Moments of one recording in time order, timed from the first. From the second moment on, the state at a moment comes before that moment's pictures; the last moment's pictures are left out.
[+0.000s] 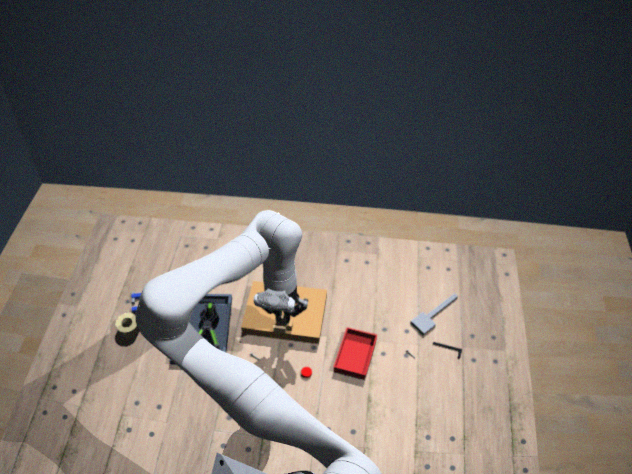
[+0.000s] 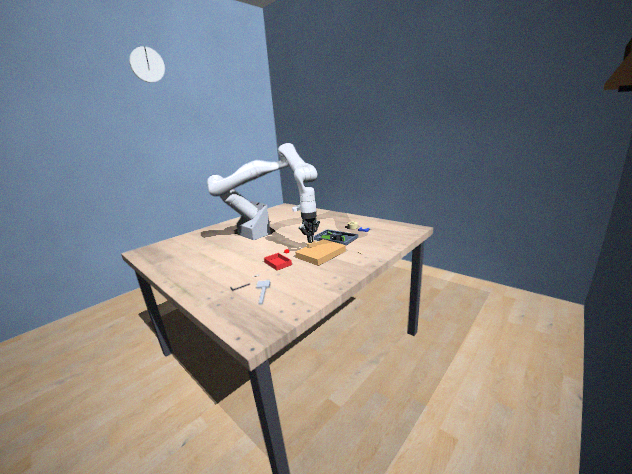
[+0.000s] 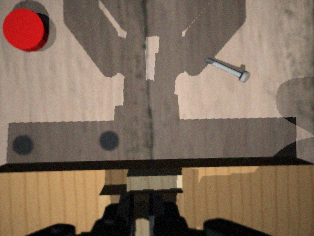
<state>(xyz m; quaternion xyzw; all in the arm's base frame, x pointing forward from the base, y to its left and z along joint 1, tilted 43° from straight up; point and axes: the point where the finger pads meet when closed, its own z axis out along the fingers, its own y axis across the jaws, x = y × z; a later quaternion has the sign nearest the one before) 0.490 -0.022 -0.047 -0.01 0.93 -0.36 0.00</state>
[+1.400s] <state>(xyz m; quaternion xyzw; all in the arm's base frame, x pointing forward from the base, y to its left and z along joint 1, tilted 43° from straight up) 0.490 -0.022 -0.047 -0.01 0.93 -0.36 0.00</state>
